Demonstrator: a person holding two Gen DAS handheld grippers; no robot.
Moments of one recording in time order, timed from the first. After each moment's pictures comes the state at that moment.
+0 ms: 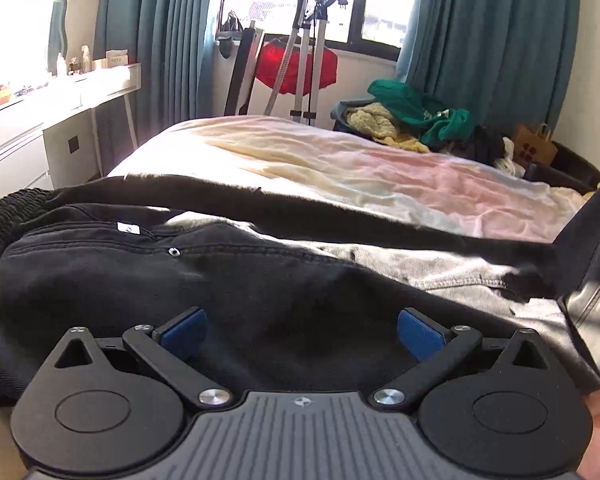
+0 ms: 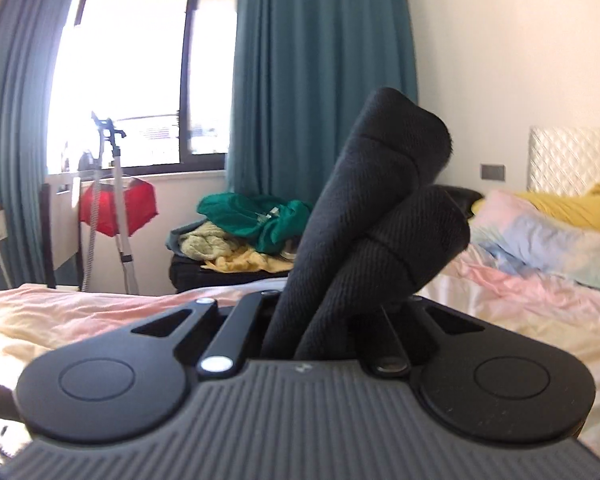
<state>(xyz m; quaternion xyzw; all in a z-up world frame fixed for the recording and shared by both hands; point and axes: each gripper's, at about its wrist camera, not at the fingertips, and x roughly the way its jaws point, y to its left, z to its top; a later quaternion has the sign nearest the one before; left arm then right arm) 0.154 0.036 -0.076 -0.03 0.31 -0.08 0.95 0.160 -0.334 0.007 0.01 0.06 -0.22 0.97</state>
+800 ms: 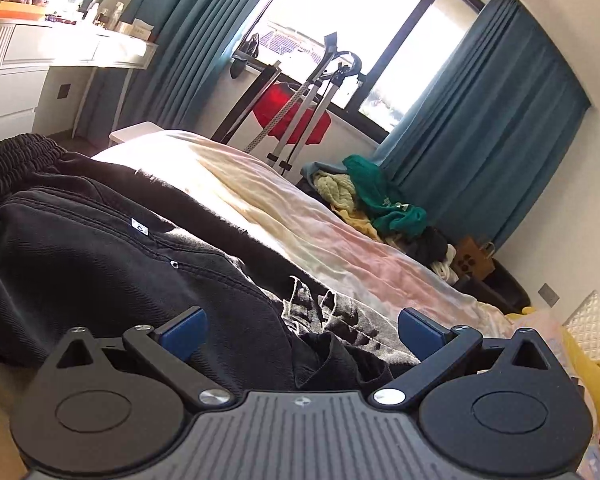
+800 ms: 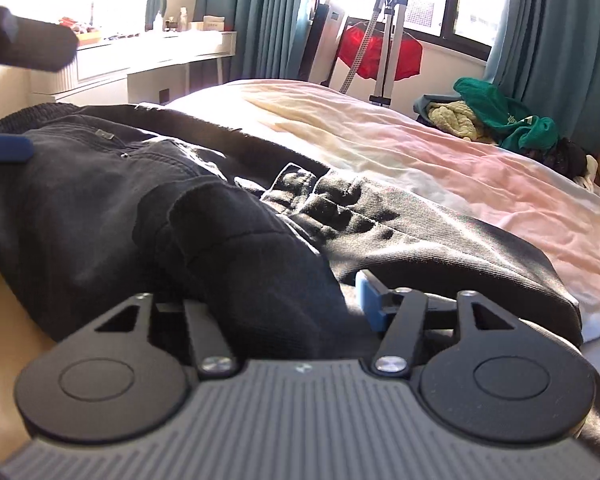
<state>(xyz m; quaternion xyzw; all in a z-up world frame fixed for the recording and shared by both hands) 0.132 0.094 -0.063 -0.22 0.25 -0.14 0.93 0.163 -0.154 -0.096 -0.06 0.30 0.10 0.95</state>
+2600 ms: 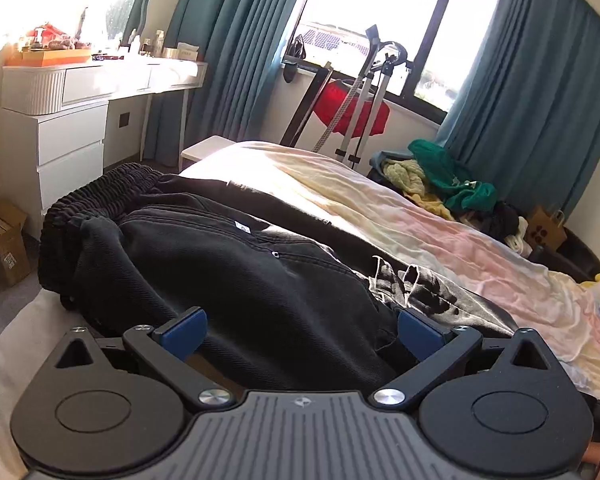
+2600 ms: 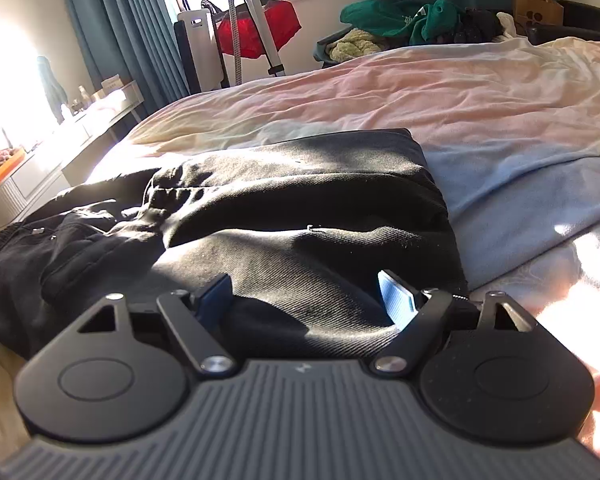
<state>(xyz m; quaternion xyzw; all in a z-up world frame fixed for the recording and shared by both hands) 0.079 0.134 -0.041 -0.13 0.29 -0.05 0.95 0.135 -0.291 -0.115 0.16 0.32 0.00 0.93</state>
